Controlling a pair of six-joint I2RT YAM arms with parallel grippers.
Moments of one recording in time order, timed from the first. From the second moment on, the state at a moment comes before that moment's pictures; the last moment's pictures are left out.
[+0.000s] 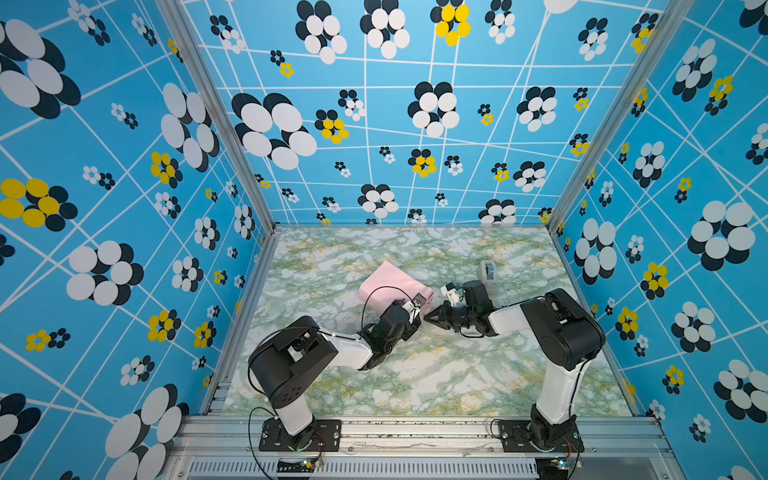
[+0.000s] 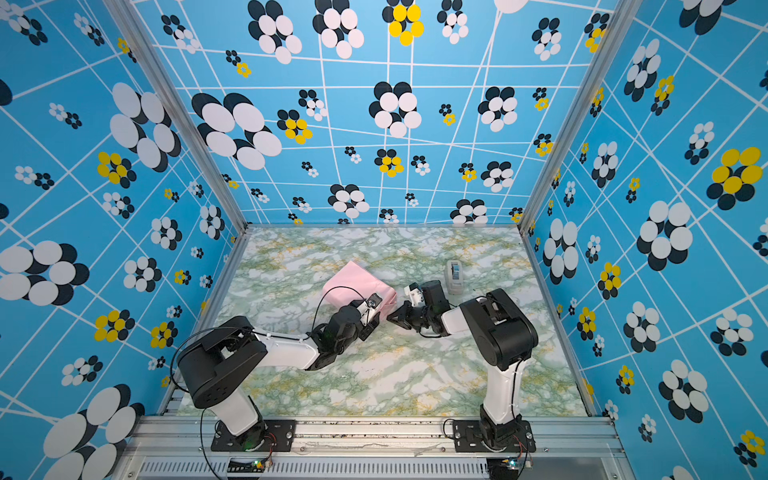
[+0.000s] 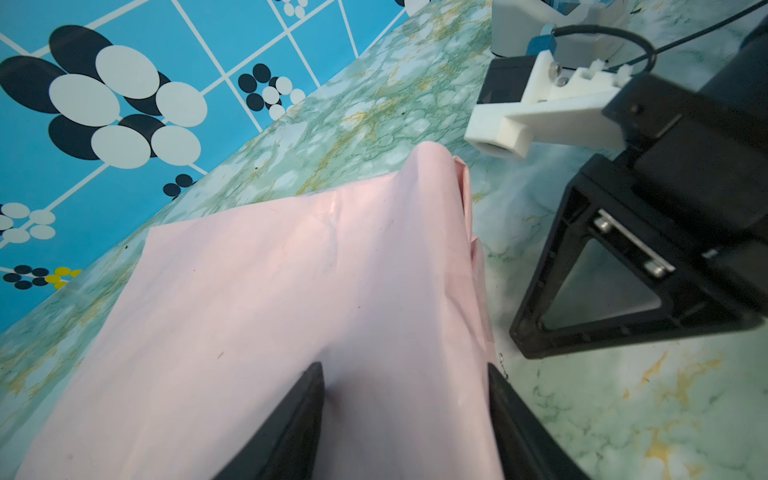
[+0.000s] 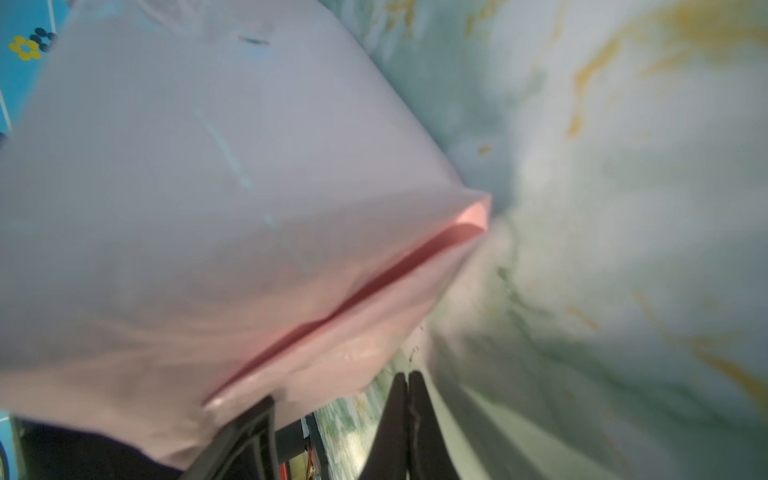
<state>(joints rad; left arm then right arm) -0.85 1.71 0.63 0.62 -0.32 0.20 0.41 1.91 0.73 0.42 -0.73 0.85</state>
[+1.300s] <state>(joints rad) -0.69 1.09 0.76 0.01 -0.21 -0.20 0.36 1.72 1.39 -0.53 -0.51 0.27</state>
